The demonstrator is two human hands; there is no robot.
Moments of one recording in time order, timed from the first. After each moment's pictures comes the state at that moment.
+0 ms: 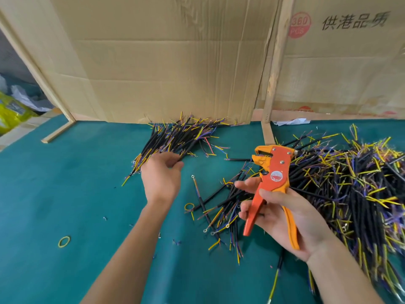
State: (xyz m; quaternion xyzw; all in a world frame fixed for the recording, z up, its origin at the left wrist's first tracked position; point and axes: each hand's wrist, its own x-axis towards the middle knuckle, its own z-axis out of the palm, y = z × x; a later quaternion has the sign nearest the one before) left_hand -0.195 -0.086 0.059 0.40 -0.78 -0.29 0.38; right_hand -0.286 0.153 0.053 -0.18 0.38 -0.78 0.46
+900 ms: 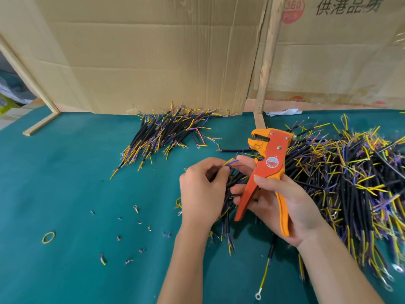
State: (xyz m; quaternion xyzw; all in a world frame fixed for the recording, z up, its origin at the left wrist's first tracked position) left_hand -0.206 0.020 0.060 0.26 -0.77 -0.46 0.36; right_hand -0.293 0.152 0.046 -0.21 0.38 -0.79 0.43
